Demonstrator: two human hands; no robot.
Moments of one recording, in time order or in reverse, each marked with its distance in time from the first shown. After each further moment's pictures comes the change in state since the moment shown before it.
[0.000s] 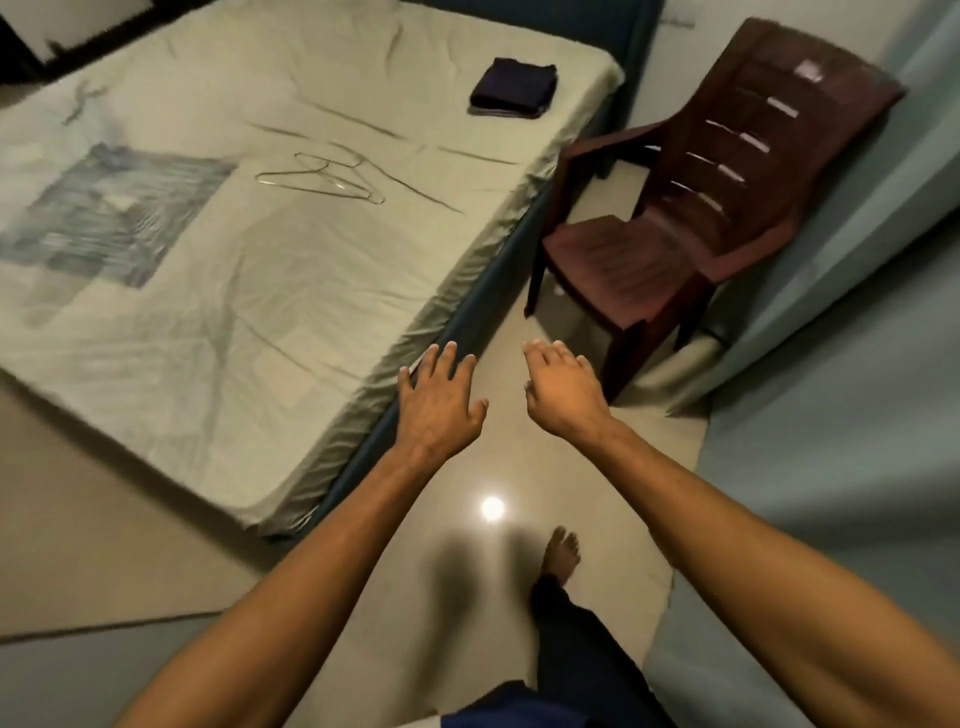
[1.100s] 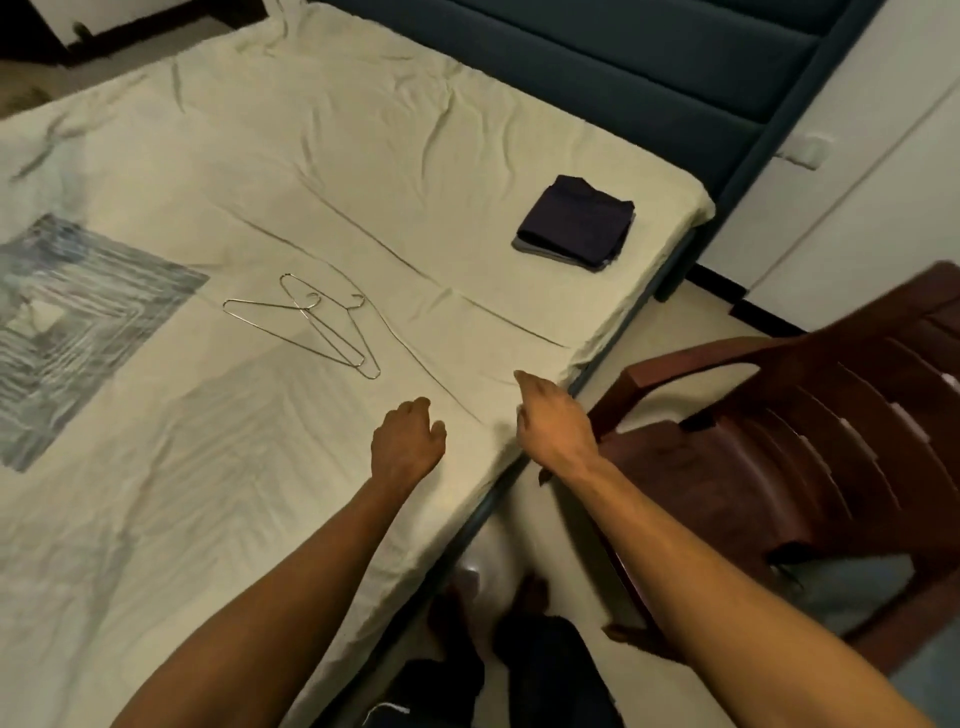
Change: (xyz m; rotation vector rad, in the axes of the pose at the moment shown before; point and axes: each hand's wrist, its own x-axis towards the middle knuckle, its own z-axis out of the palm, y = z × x) left_hand 0.587 -0.119 -0.078 -0.332 0.019 -0.365; right_hand 0.600 0.061 -0.117 0.071 -0.005 -0.157
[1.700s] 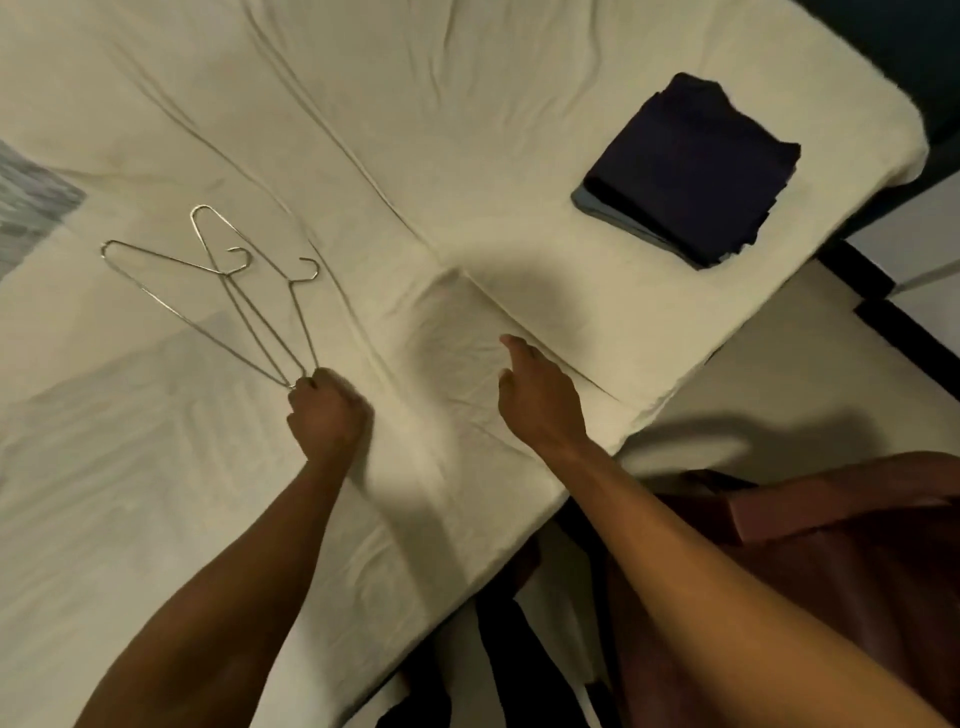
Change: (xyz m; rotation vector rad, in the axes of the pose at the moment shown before) left_hand 0.291 -0.086 0.114 -0.049 0.197 -0.580; right_hand 0.298 0.087 0.126 0.245 -0.160 0.026
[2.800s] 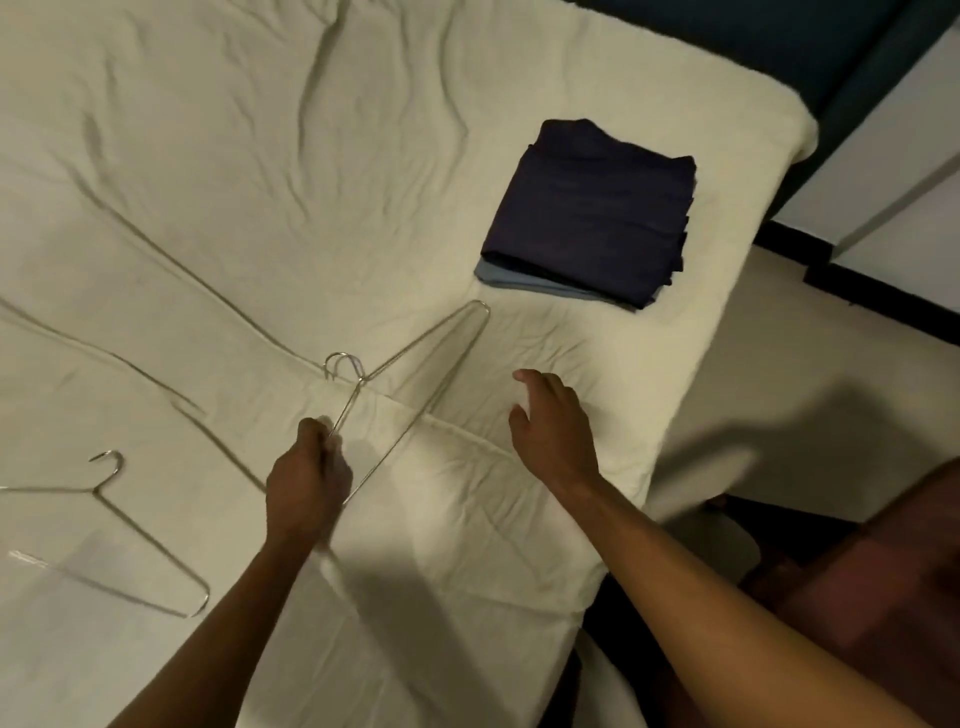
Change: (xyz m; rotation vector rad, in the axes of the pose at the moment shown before) left_hand 0.082 0.113 0.029 -0.164 -0.022 0.539; right_hand 0.103 0.104 -0.006 0.186 0.275 0.226
